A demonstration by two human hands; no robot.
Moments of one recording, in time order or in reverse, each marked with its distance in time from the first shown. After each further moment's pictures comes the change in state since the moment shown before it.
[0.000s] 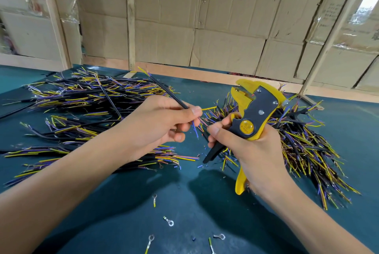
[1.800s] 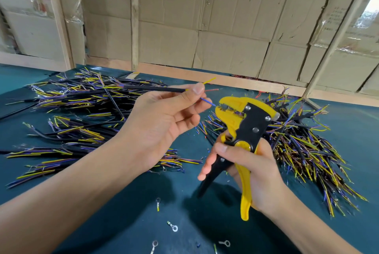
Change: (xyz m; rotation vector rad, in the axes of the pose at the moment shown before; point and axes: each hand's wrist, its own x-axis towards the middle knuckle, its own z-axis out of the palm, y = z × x) left_hand -0.011 0.014 0.021 -0.440 0.169 0.146; right_hand -0.013 -0.002 0.006 0.252 -0.273 0.246
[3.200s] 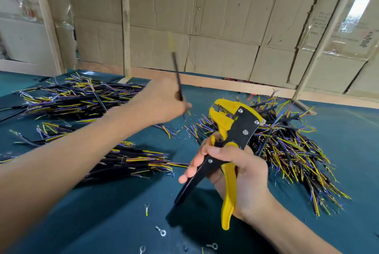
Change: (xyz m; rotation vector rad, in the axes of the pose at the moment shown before) left_hand 0.077 0.013 -0.007 1.602 -0.055 0.219; right_hand -0.001 0.006 0.002 0.203 -0.071 0.014
